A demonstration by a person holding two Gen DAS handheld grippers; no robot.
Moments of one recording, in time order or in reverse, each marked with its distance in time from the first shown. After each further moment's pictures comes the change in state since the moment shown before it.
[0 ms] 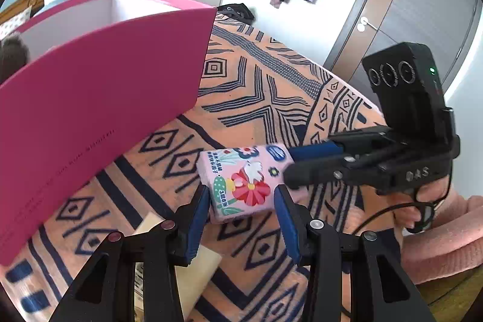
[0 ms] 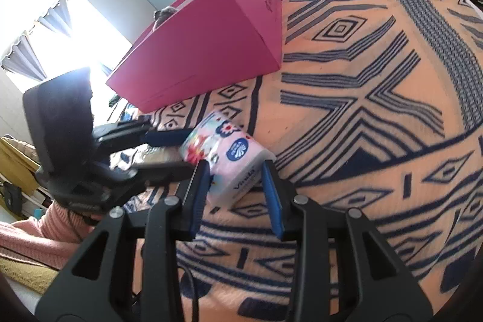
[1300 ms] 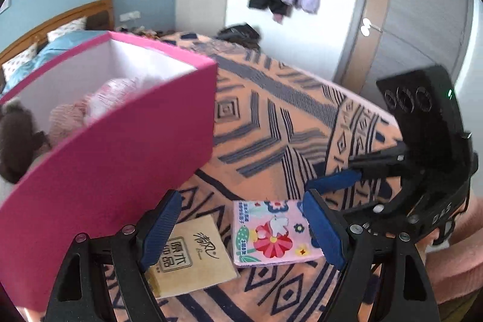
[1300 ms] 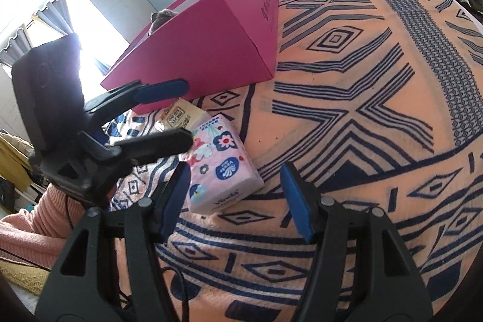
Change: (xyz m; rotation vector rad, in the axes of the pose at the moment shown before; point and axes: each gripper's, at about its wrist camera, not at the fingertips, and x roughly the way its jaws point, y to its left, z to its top) left arm 0.007 -0.002 0.036 0.122 -0.071 0.112; right arm -0.002 -0.002 0.005 -0.027 -0.003 -0.029
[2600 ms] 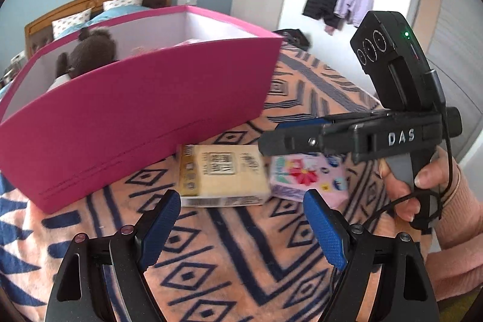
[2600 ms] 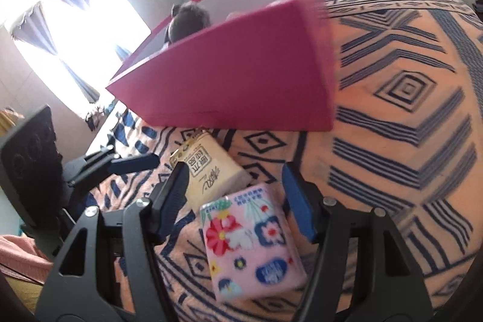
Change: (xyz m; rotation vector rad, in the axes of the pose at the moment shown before) left arm -0.046 0.006 -0.055 -0.215 -0.035 0.147; right arm 0.046 0.028 0.044 -0.102 0.028 0.062
